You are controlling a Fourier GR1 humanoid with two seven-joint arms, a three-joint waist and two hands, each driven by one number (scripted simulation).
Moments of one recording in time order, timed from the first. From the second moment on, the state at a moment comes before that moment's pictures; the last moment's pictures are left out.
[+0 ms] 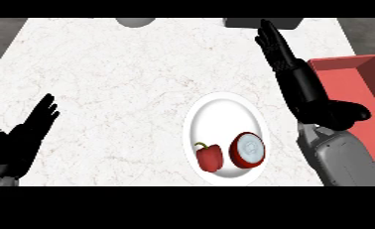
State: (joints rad) left arm 0.08 0.50 -0.03 -1.49 0.32 0.08 0.14; right arm -0.40 -0.32 0.28 -1.64 -0.19 -0.14 0.00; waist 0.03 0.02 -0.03
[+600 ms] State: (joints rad) left arm -0.14 0.51 -0.15 -1.58 0.15 0.01 -0.05; right arm -0.44 -0.65 0.14 -1.65 -0.23 0.23 -0.10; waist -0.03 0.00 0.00
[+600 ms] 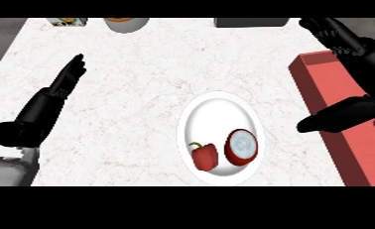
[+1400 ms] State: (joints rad) left arm -0.21 0.45 -0.19 -1.54 0.07 -0.01 -0.09; right arm -0.42 -0.90 0.30 -1.84 0.21 0.47 -0.27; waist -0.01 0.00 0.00
